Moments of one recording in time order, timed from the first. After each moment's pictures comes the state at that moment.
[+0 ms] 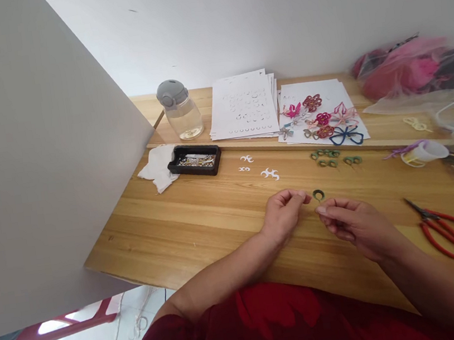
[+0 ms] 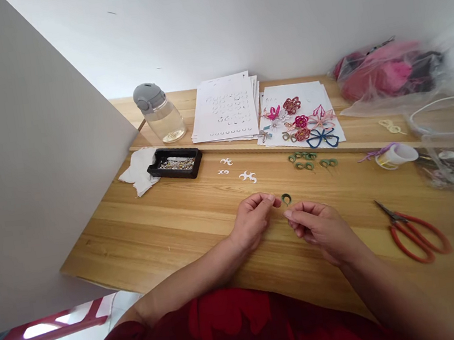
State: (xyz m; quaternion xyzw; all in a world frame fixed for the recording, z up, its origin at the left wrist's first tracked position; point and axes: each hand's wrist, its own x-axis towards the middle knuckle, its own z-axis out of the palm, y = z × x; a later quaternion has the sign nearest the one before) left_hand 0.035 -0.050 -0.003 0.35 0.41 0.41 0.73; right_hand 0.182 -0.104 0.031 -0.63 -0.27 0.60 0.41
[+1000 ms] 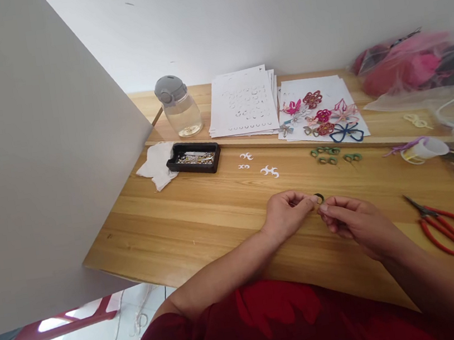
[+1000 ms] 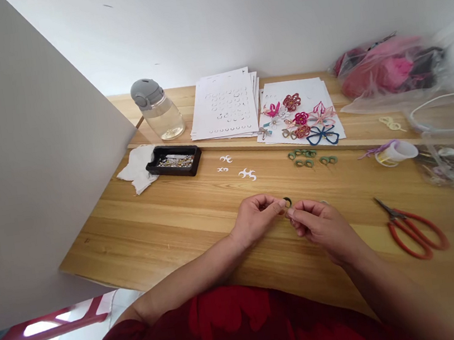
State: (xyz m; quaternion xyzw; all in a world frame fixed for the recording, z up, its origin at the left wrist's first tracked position) left_hand 0.032 -0.048 -0.003 0.47 0.43 0.33 0.69; right_hand 0.188 -0.111 0.024 -0.65 -0.32 0.57 0.39
